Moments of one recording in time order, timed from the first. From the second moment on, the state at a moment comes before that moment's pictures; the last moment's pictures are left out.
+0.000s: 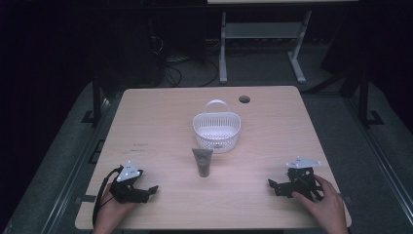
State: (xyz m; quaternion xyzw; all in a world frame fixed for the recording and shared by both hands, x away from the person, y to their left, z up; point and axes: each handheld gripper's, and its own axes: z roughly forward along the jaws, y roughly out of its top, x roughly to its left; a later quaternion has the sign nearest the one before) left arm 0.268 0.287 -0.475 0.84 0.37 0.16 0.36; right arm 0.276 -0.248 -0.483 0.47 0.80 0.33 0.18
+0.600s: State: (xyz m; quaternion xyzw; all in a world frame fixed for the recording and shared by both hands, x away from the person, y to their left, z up) left arm 0.266 0.289 -0.471 0.84 0.36 0.16 0.36; right arm 0.276 -0.248 -0.483 0.47 0.80 0.33 0.18
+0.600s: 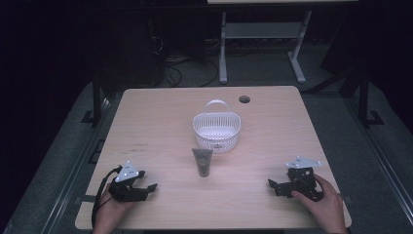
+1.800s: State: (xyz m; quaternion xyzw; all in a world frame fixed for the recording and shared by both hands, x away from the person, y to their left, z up) left arm 0.258 0.273 -0.429 0.86 0.35 0.08 0.37; right arm 0.276 -0.248 -0.483 0.47 0.80 0.33 0.18
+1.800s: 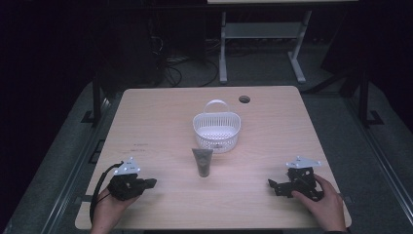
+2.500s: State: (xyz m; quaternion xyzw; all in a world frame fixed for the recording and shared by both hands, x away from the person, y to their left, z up) left arm 0.268 0.251 -0.406 0.87 0.33 0.06 0.37; right arm 0.276 -0.248 -0.483 0.47 0.80 0.33 0.18
